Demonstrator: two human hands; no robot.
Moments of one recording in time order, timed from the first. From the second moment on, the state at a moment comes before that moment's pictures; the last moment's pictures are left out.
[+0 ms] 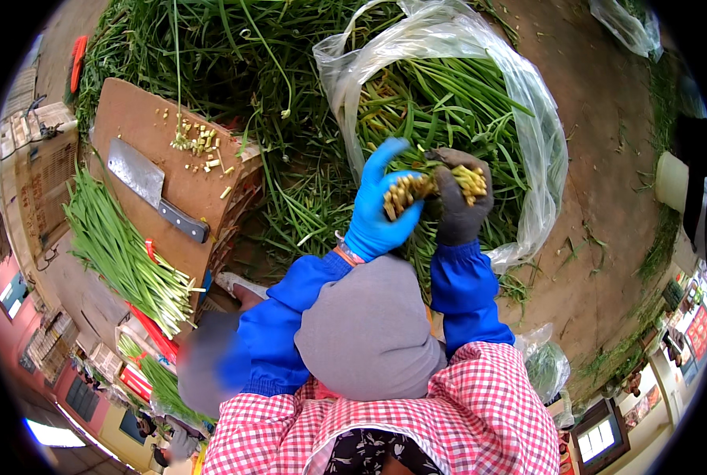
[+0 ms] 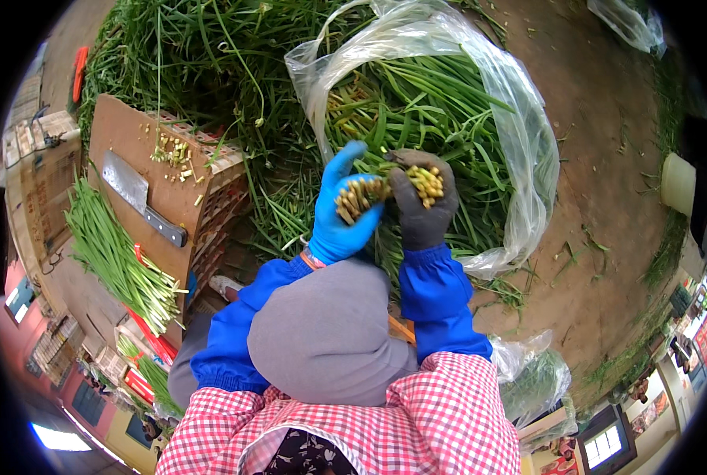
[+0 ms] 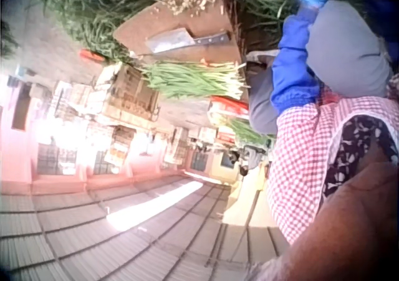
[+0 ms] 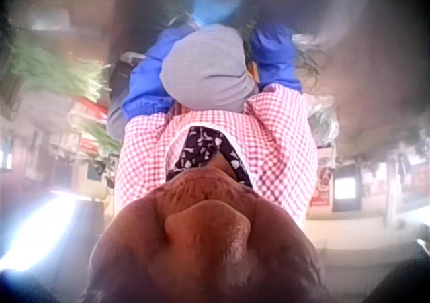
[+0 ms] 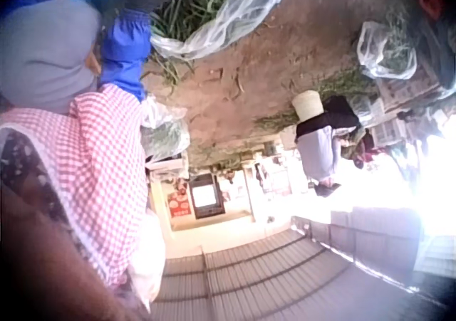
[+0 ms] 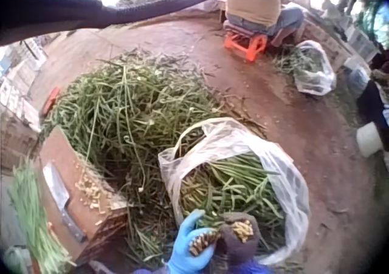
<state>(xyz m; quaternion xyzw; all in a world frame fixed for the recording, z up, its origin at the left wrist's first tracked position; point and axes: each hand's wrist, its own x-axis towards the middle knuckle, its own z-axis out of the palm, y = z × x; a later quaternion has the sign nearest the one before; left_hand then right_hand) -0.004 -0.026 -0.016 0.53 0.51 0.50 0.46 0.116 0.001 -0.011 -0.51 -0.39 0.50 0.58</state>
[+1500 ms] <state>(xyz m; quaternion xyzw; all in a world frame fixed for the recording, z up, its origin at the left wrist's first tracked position) -0.217 -0.066 0.226 0.19 0.39 0.85 0.30 0.243 -0.051 0.145 -0.45 -0.46 0.68 0.35</state>
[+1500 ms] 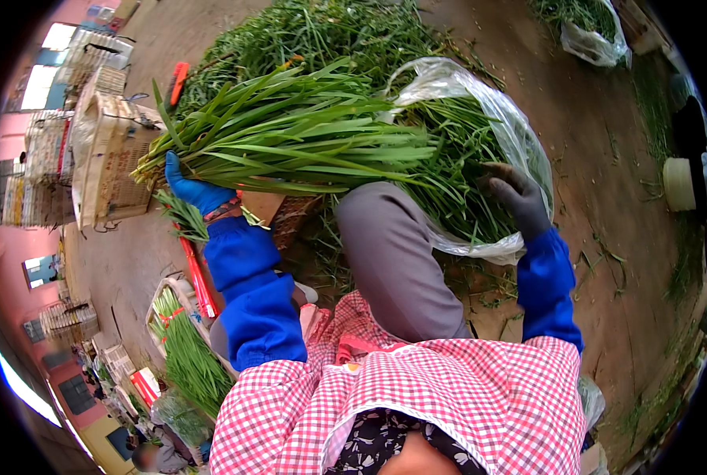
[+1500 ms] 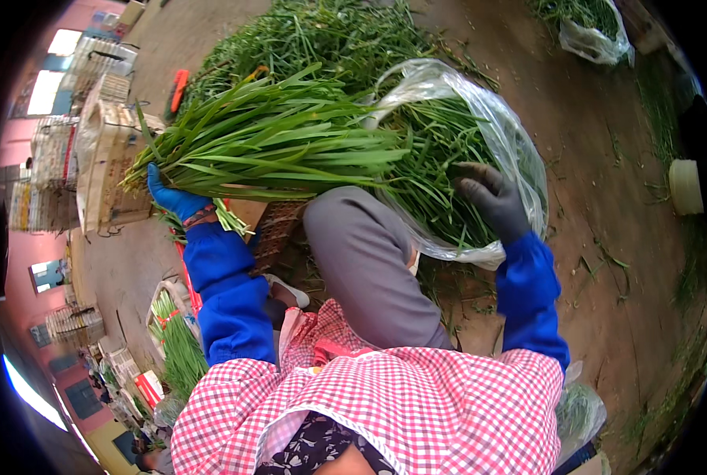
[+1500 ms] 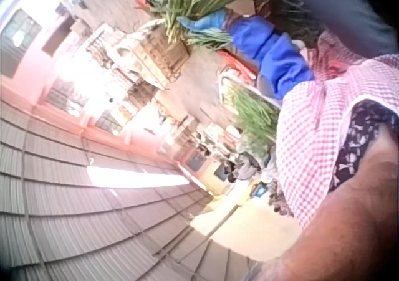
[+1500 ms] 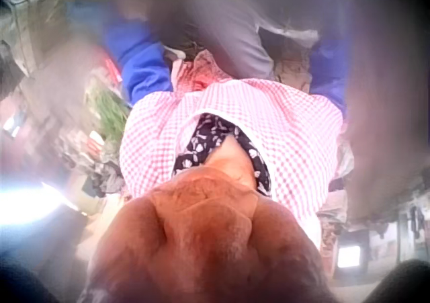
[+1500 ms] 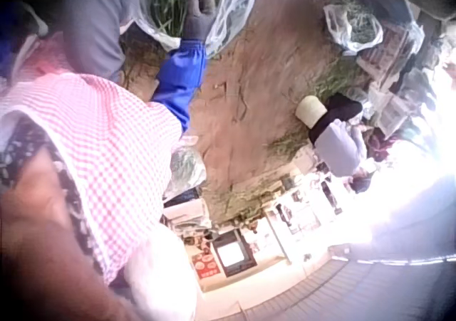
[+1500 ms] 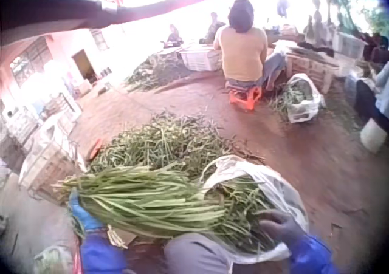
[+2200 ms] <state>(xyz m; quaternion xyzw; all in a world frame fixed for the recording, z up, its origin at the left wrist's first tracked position) -0.101 -0.279 0.213 0.06 0.34 0.88 0.33 -0.021 -0.151 0.146 -0.05 -0.05 0.87 0.48</state>
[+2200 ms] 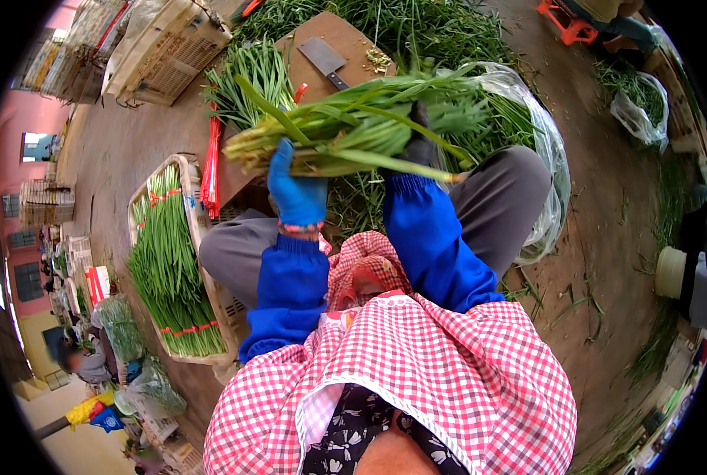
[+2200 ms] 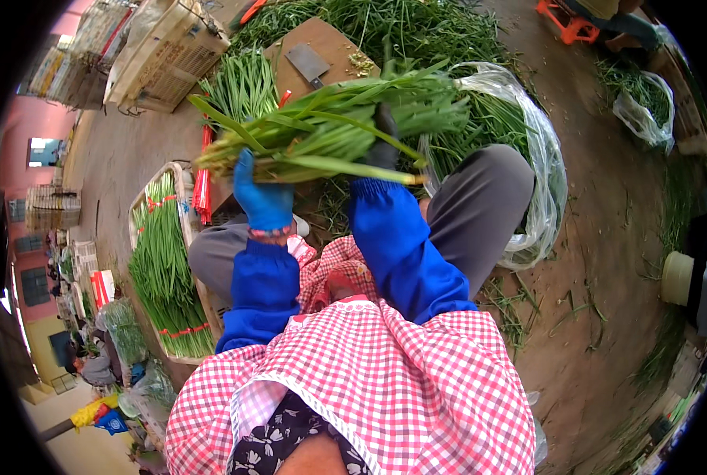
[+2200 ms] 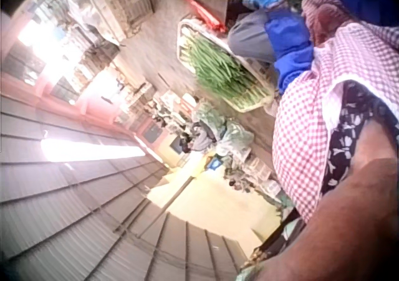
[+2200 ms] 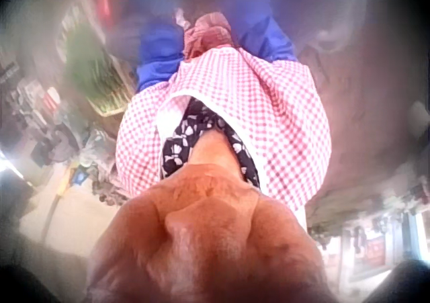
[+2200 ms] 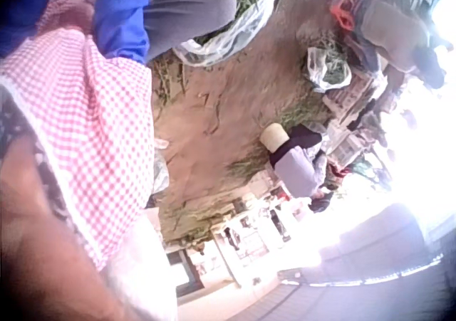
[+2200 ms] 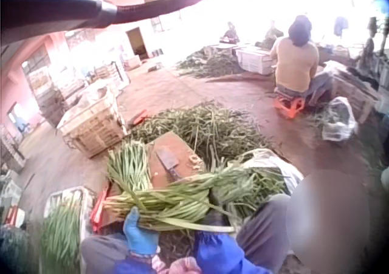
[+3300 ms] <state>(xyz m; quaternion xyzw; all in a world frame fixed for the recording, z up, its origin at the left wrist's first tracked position) -0.285 -0.108 0.313 0.64 0.45 0.58 0.24 -0.148 -0.023 0.341 -0.08 -0.63 0.69 0.34</state>
